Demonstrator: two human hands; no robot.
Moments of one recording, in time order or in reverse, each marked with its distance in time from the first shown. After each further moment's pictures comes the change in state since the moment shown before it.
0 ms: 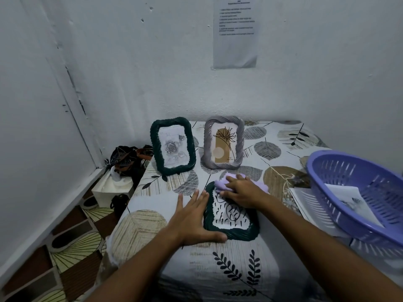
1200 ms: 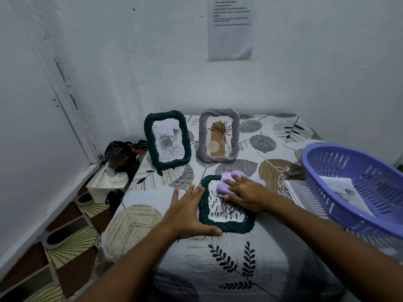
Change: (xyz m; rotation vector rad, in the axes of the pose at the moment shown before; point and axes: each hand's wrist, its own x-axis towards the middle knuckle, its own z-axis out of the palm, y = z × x) left_hand -0.003 0.001 -0.002 -0.030 0.027 -0.020; right_hand -0.033 0.014 0.004 -0.125 -0.024 -0.184
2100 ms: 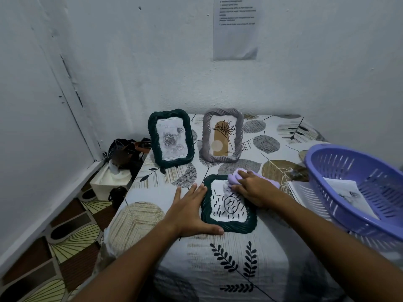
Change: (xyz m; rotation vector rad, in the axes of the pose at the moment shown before) left_hand -0.001 0.001 0.000 0.001 0.001 0.000; right_hand 0.003 0.009 -0.002 0.058 0.100 0.161
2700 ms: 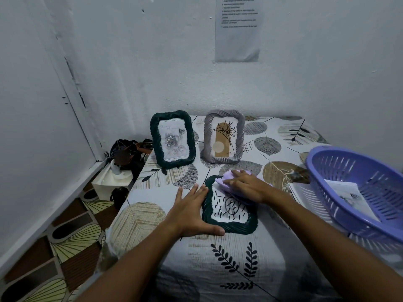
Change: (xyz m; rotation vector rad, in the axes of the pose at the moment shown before) left_hand 0.001 -0.001 0.001 -0.030 0.012 -0.002; right_hand 0.007 -0.014 -0.015 0.316 -0.113 0.031
